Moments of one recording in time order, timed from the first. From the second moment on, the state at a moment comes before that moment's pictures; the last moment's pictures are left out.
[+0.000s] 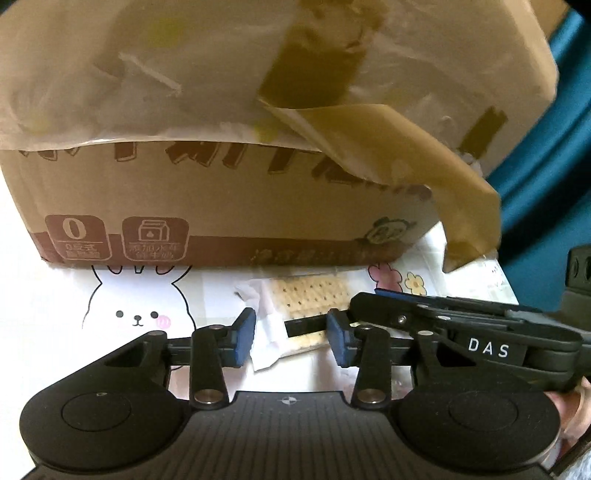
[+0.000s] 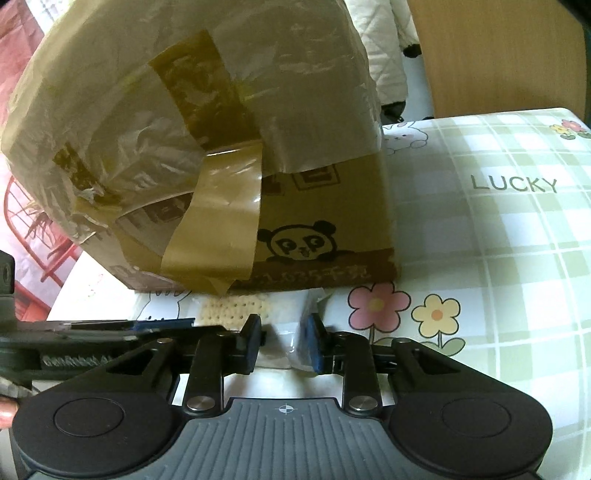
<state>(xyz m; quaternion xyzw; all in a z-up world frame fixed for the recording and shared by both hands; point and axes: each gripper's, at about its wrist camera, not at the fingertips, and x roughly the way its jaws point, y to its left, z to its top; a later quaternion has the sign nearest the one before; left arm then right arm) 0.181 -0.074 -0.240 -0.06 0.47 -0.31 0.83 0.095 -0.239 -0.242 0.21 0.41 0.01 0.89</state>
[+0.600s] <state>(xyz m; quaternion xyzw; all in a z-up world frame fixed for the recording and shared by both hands) 0.116 -0.035 -0.166 -0.06 0.39 -0.30 0.87 0.040 -0.197 -0.167 0.20 0.34 0.04 0.92</state>
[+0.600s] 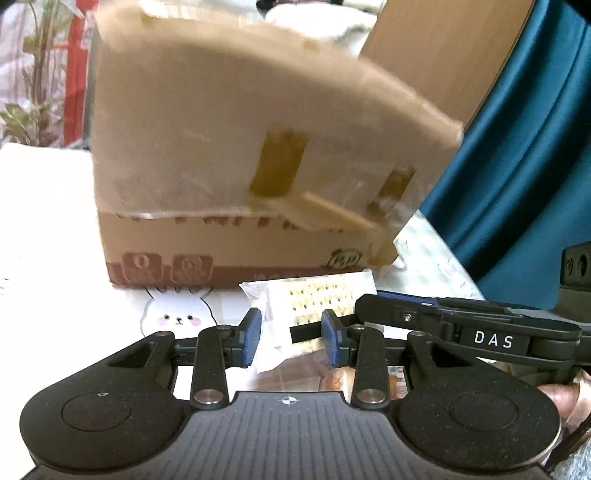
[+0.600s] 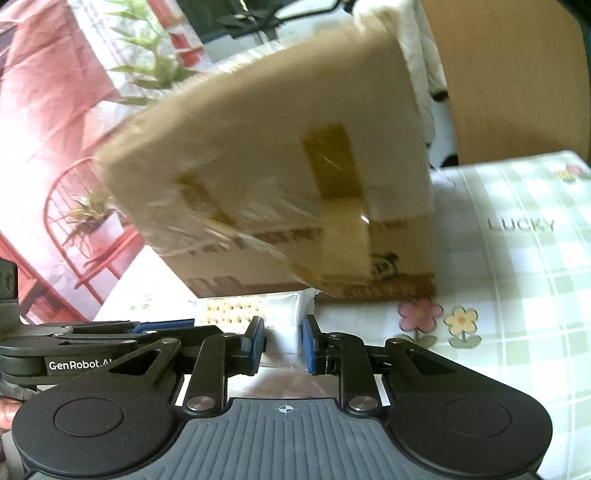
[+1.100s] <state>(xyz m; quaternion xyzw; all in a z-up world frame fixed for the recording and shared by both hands) 0.093 -0.014 -0.086 -0.06 0.30 -0.30 0.90 0.031 -0.174 -0.077 0.16 0.26 0.06 0.95</state>
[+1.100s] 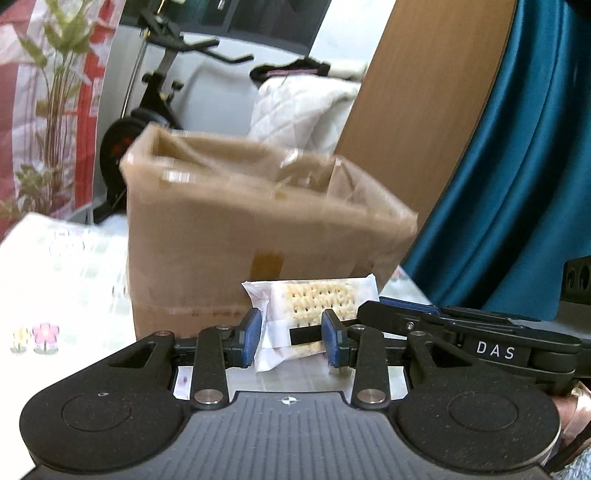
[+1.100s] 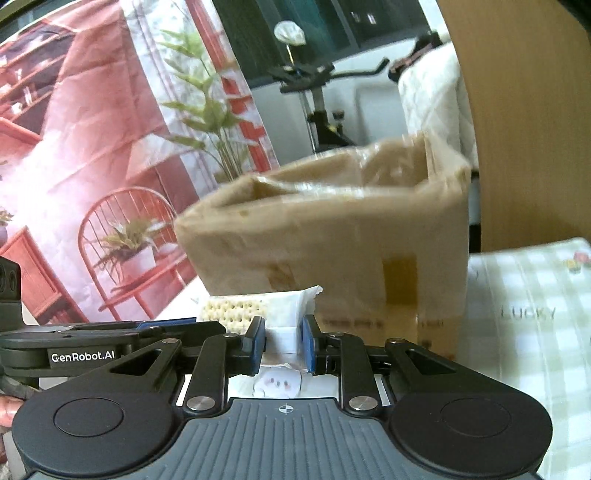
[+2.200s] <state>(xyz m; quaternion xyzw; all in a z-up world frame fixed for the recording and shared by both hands) 0.219 -0.092 -0.075 -0.03 0.29 -0.31 0.90 0.148 -0.253 -0.065 0.12 0.24 0.02 0.96</state>
